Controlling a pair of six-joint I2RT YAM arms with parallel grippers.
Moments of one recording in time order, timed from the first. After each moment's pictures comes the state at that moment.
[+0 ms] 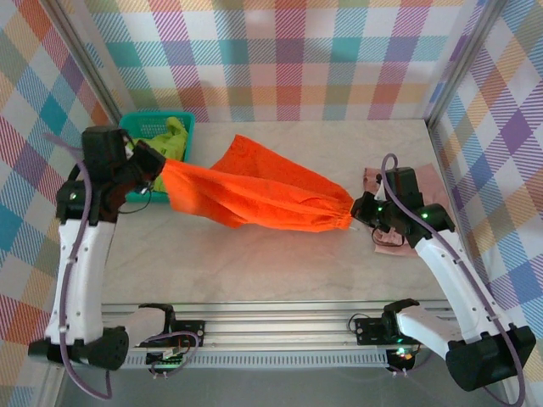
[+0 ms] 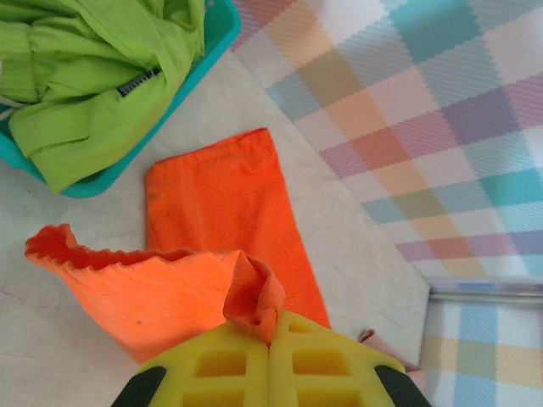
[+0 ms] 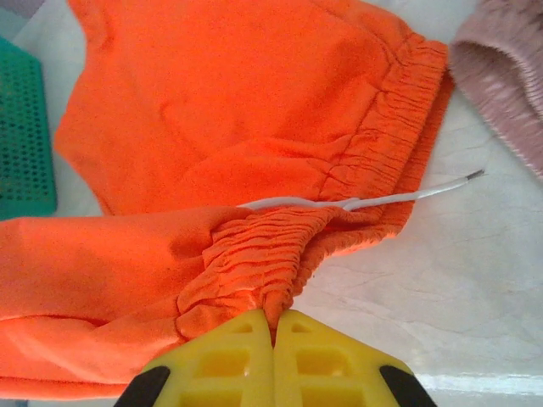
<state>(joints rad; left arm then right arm) -0.09 1.17 1.59 -1.03 0.06 -0.90 0.27 1.01 1.02 -0.88 -0.19 0.68</state>
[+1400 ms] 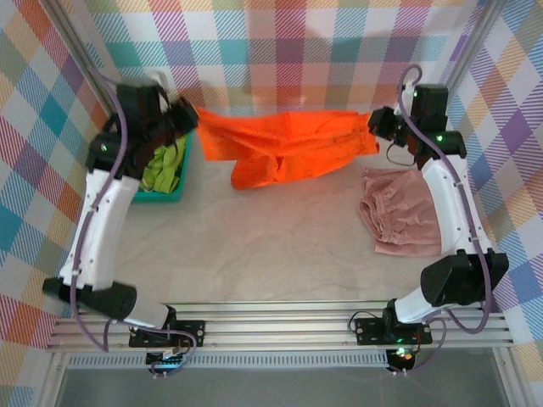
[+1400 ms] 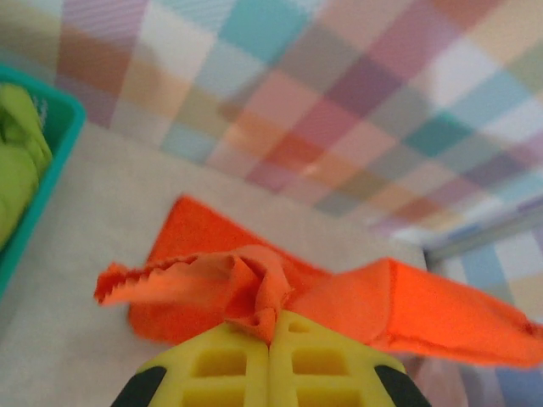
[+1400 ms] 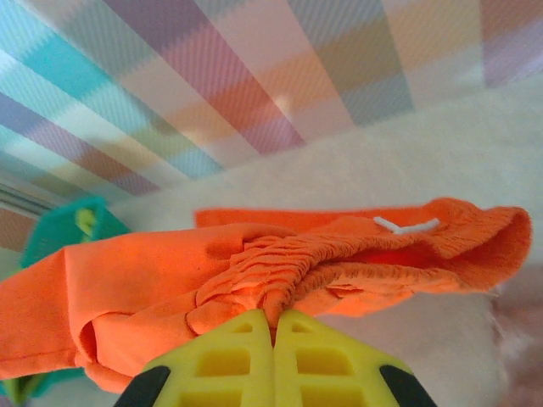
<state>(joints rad) -0.29 1.40 1.83 -0.90 0.01 -0.63 0.04 1.49 1.63 -0.69 -0.31 0.40</state>
